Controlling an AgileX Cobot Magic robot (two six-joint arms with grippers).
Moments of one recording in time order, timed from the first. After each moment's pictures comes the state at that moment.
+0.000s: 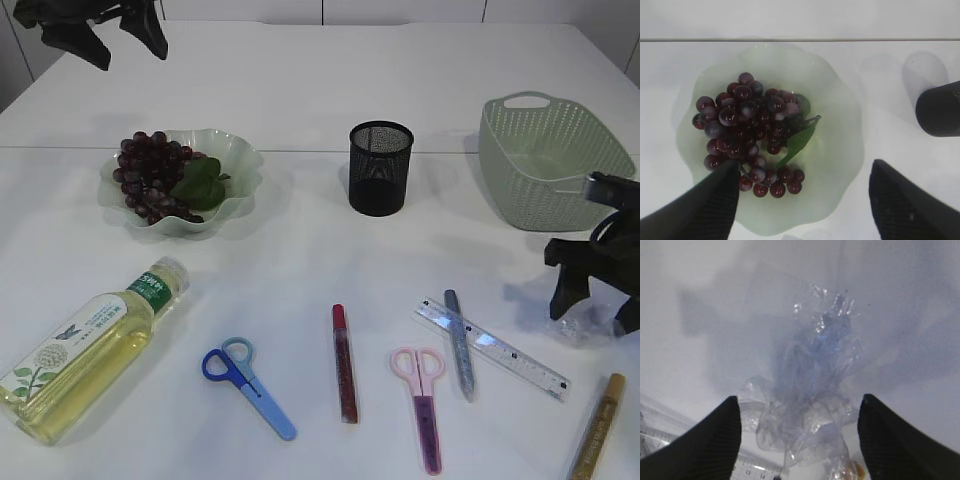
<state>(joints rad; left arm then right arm) -0.12 2.24 -2.37 -0.21 1.25 -0.09 -0.07 1.86 -1.07 0.19 0.75 0.09</state>
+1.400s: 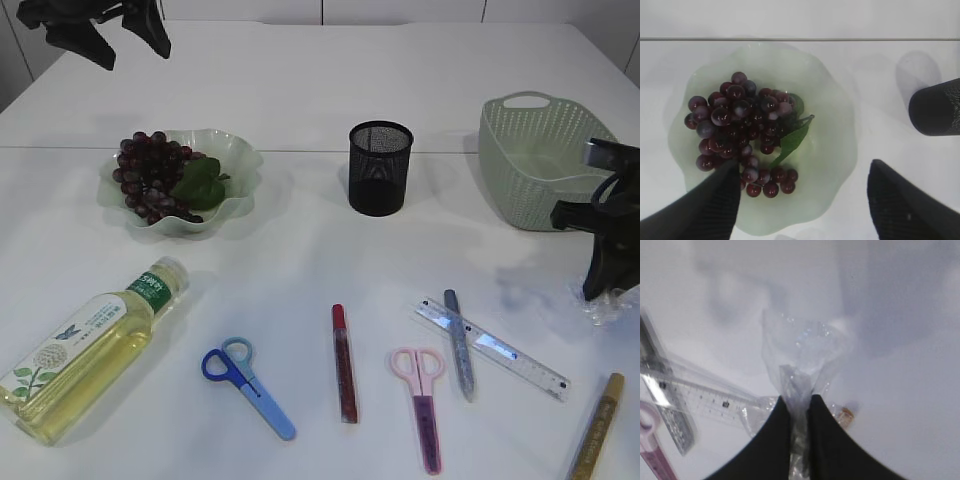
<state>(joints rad) -0.12 2.24 -2.37 -0.23 1.25 -0.09 -0.07 1.87 -1.27 0.17 1.05 0.08</state>
